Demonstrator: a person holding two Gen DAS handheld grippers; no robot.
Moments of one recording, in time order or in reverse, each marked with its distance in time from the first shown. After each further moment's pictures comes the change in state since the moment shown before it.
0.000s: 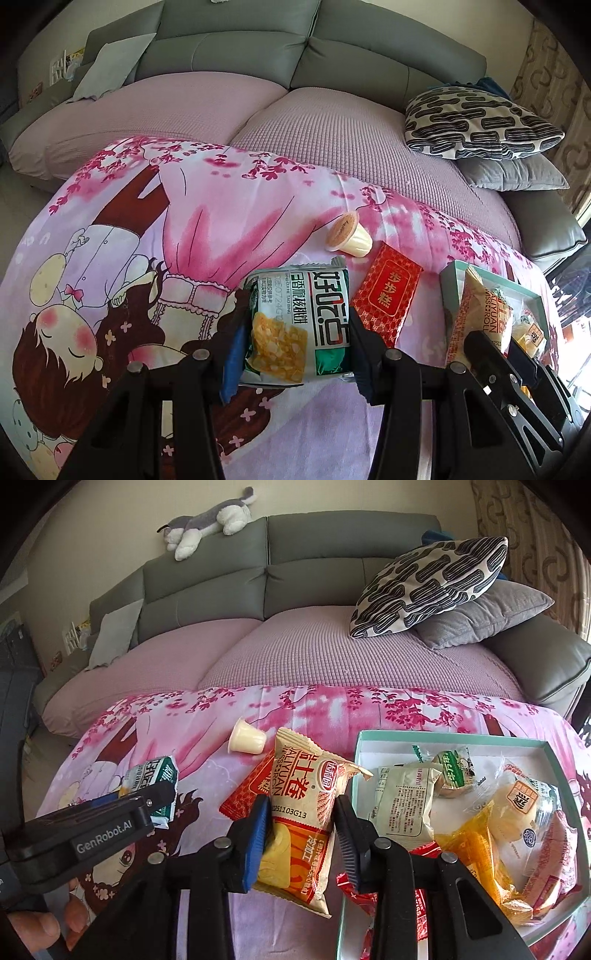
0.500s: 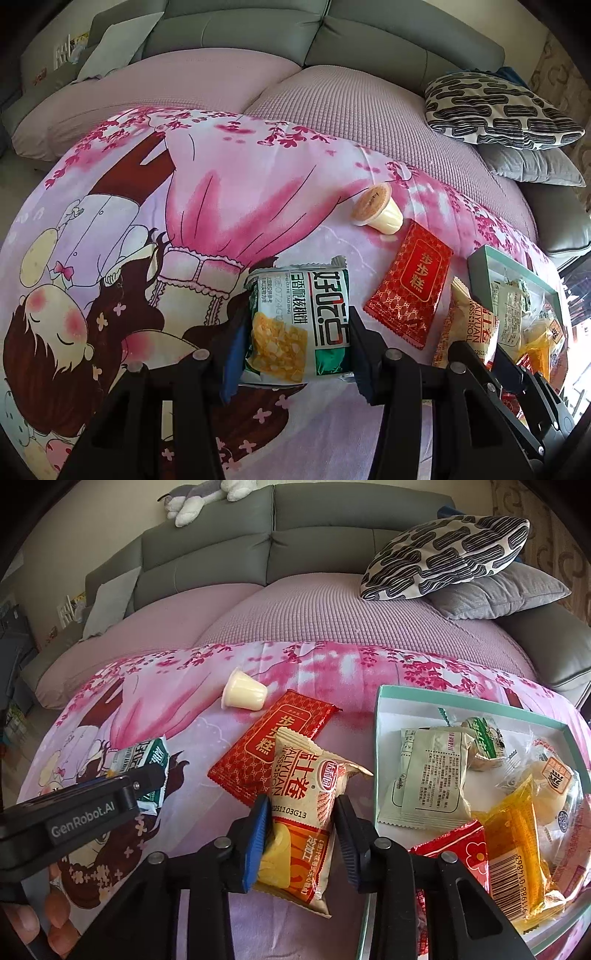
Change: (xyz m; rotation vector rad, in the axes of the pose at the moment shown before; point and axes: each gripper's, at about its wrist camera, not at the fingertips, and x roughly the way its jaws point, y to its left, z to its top) left arm 0.026 0.014 -0.009 -0.030 0.072 0.031; right arm 0.038 0.009 -0.019 -0.037 0.108 -0.011
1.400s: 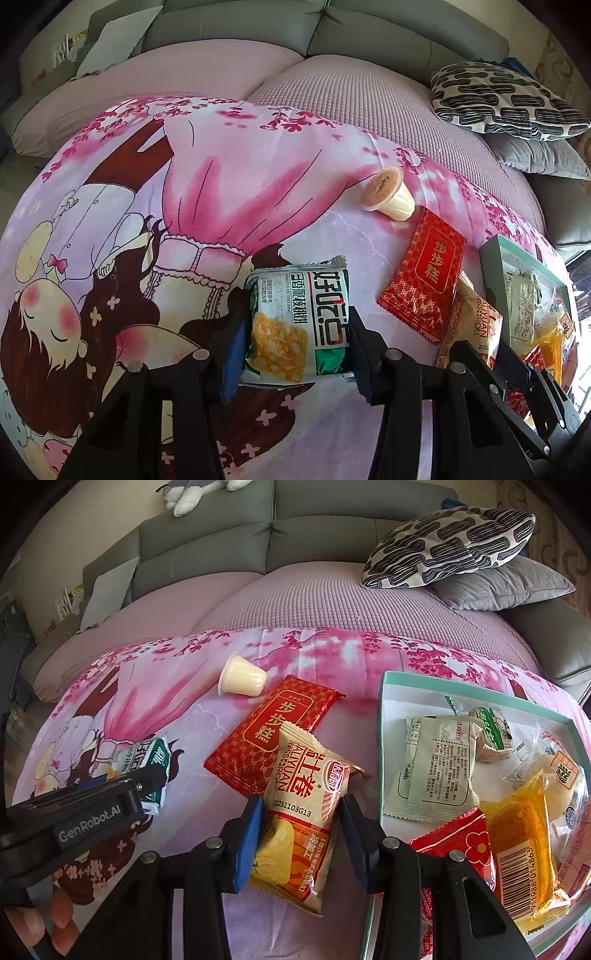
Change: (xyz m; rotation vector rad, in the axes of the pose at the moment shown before) left arm 0.013 0.001 0.000 0.005 0.040 0.022; right arm 0.013 0.003 -0.003 -0.013 0.049 -0.011
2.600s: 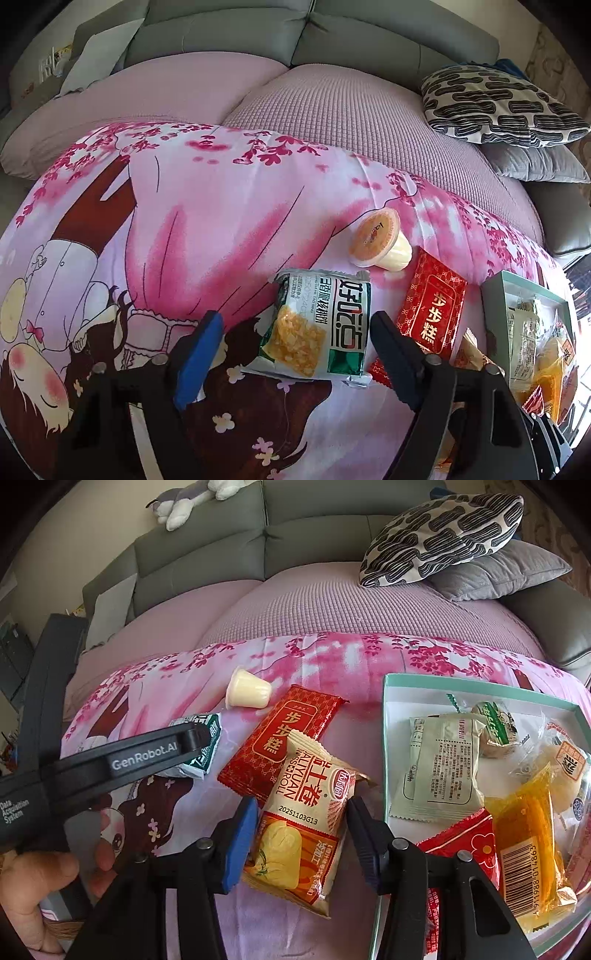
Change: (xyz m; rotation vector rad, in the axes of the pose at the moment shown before) left arm 0.023 -0.012 0.039 0.046 -0.034 -0.034; right arm -0.006 -0.005 0.004 0.070 -0.003 0.067
